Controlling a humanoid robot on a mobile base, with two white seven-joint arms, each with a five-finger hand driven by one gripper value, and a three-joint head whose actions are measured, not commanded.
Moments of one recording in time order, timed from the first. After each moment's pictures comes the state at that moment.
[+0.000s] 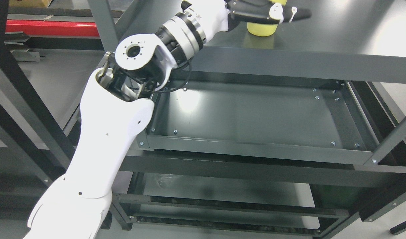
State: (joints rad) left arm -1.13 0.05 -0.38 -1.59 0.48 0.40 -0.44; right arm 0.00 0.00 0.00 -0.24 0.00 0.09 -0.12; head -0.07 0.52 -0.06
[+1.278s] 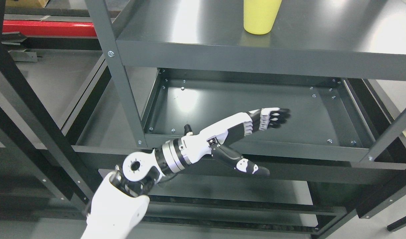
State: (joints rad) left arm -0.54 0.08 -0.43 -1.62 0.32 -0.02 -0.57; right arm 0.00 0.00 0.00 -0.24 0.00 0.09 -0.12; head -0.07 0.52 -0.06
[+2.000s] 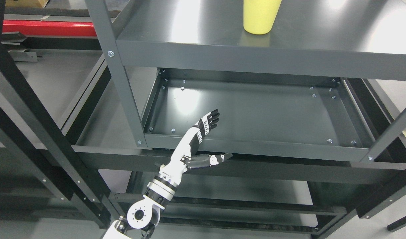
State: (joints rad) left arm -0.29 0.02 -0.35 -1.56 0.14 -0.12 -0.12; right arm 0.00 0.00 0.00 -0.24 0.00 0.09 -0.12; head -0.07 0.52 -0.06
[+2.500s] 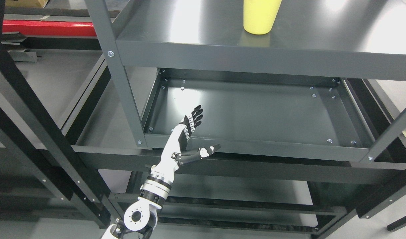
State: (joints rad) left arm -0.26 0.01 -0.33 -1.64 0.13 -0.04 0.01; right arm 0.00 0.00 0.00 -0.24 0.00 0.09 -0.12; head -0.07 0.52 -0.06
